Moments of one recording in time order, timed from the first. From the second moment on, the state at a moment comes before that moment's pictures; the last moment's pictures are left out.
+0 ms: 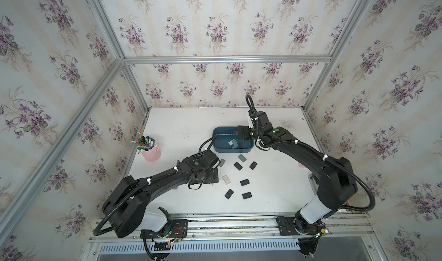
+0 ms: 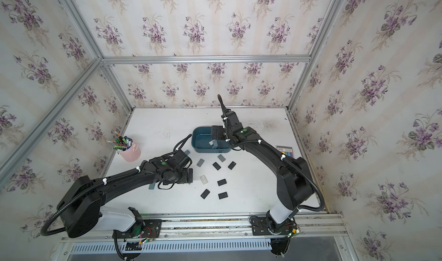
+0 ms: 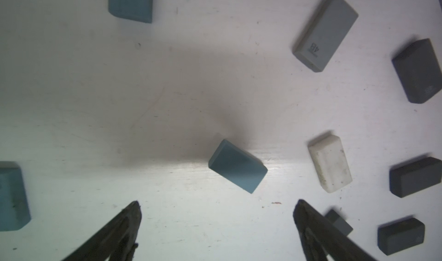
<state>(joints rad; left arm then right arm) -0.75 1.43 0.83 -0.71 -0.10 -0.80 0.57 1.57 1.26 -0.40 0.02 0.45</state>
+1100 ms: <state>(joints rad) -0.77 1.70 0.97 -0.80 -0.14 -1.48 0.60 1.20 1.02 -0.29 -0.05 0.44</state>
